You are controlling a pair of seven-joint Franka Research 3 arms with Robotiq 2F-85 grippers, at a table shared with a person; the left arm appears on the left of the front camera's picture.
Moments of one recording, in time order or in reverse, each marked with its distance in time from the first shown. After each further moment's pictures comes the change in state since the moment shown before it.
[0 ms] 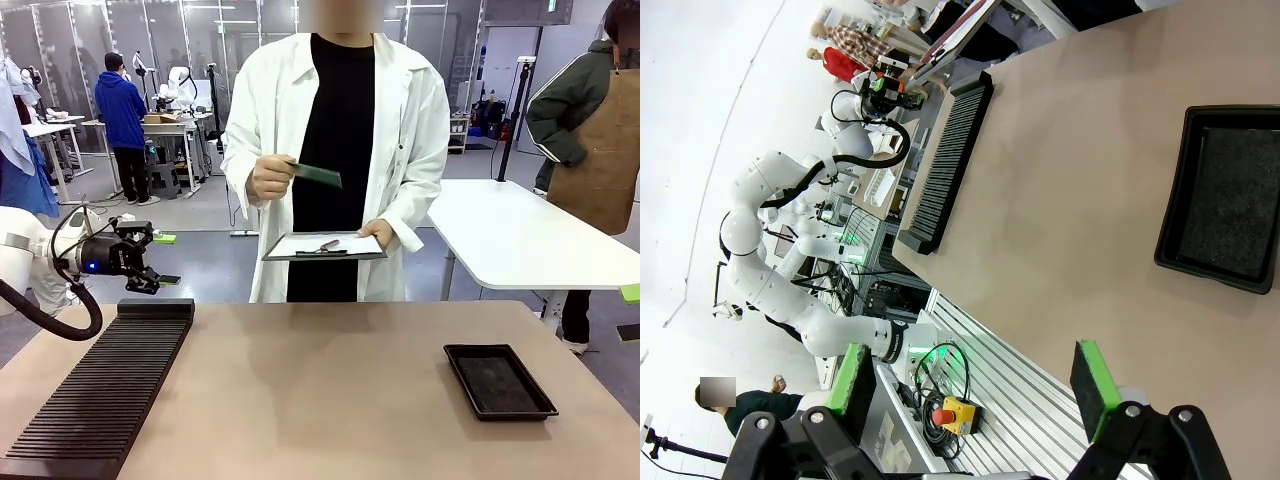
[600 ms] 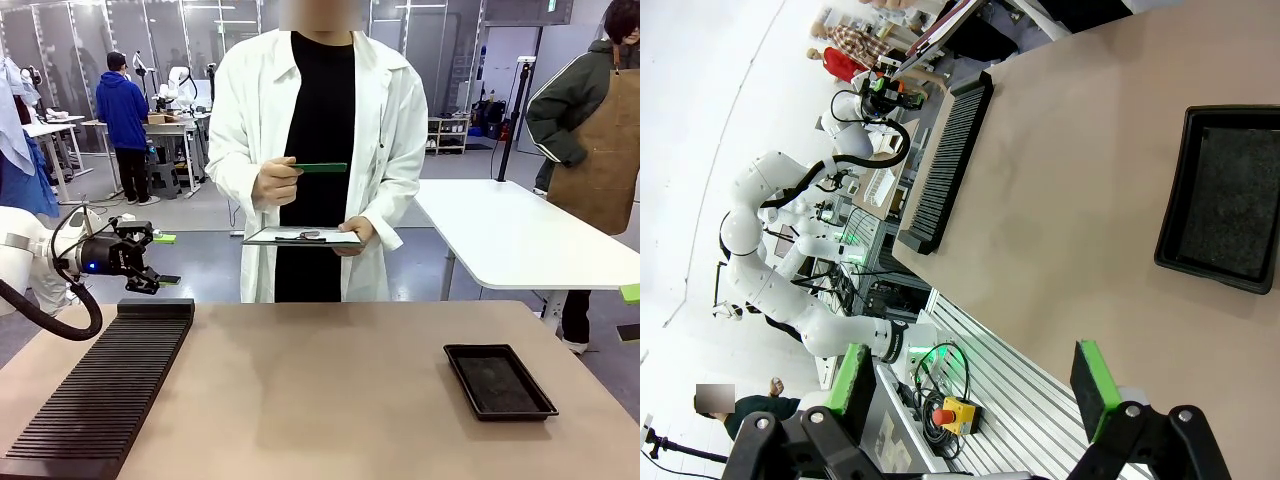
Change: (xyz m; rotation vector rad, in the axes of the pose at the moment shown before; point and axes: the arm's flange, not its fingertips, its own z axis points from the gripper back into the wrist) left arm 0.000 0.000 0.000 0.000 0.000 0.000; right arm 0.000 0.000 0.000 0.000 0.000 0.000
